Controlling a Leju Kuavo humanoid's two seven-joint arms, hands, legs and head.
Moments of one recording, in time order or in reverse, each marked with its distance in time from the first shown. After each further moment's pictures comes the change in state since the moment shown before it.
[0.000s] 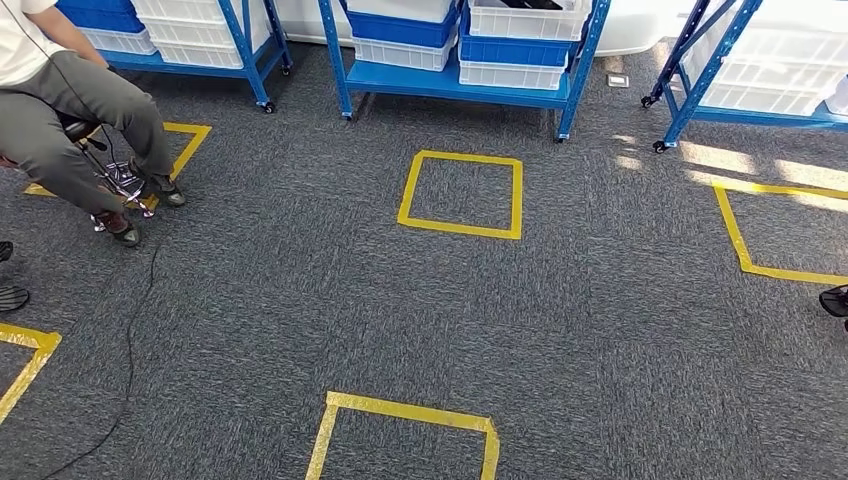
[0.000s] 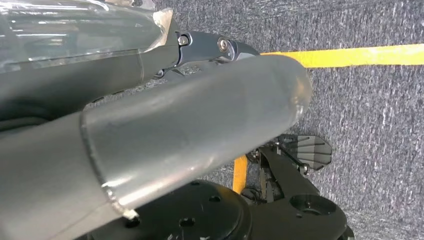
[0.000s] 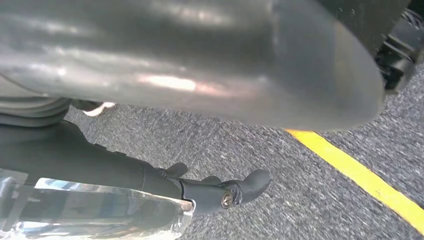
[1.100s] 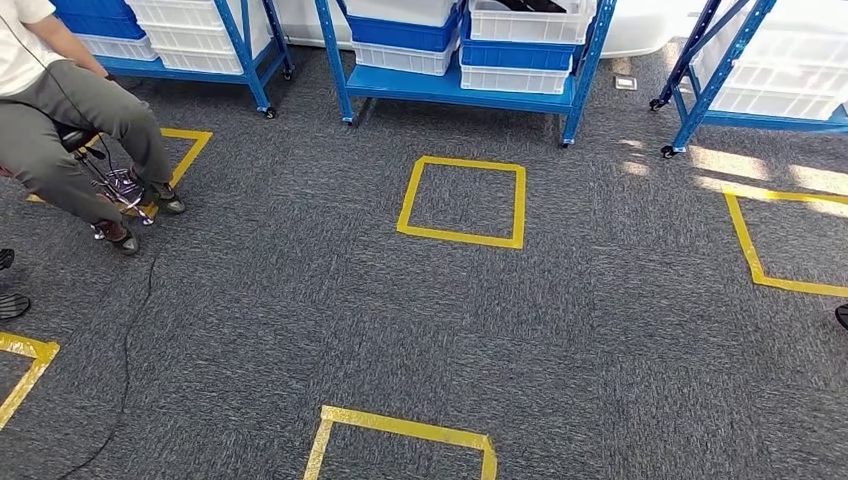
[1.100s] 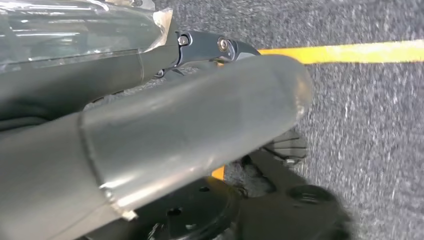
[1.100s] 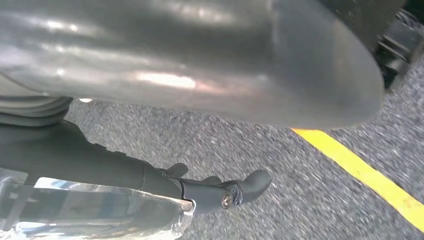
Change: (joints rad) left arm 0.000 0.010 0.009 0.000 -0.012 -0.007 -0.030; right arm 0.006 0.001 0.008 0.003 -0.017 -0.013 0.004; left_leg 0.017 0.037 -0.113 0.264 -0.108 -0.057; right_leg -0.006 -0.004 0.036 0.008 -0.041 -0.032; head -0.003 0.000
